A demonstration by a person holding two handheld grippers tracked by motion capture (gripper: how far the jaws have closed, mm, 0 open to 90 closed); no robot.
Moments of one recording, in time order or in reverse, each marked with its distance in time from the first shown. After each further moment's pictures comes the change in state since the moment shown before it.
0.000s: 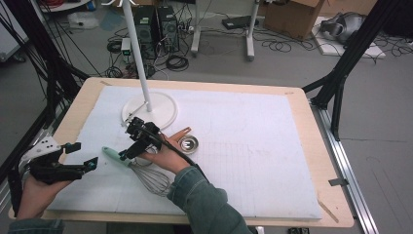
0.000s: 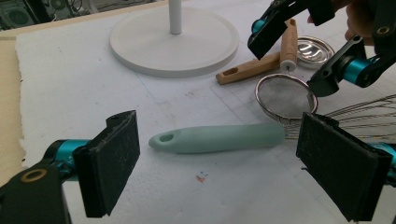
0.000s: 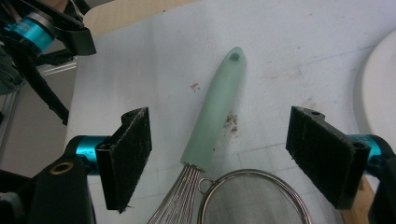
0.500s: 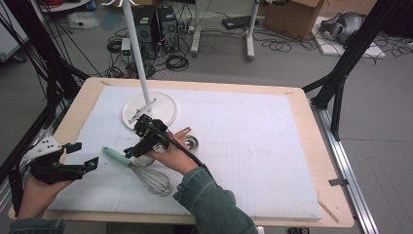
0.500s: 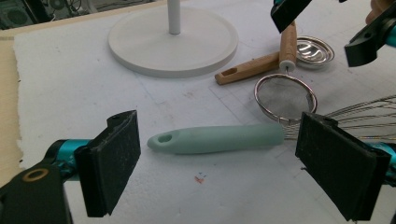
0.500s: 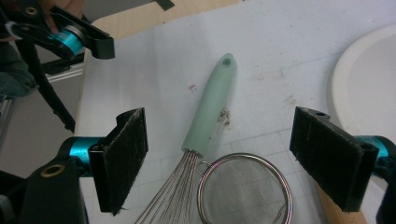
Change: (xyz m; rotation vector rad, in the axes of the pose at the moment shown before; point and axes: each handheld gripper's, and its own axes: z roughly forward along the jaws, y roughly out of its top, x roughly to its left) left arm -0.001 0.000 0.001 -0.001 -0.002 0.000; right arm 0.004 -0.006 -0.029 -0.047 -0.028 0.000
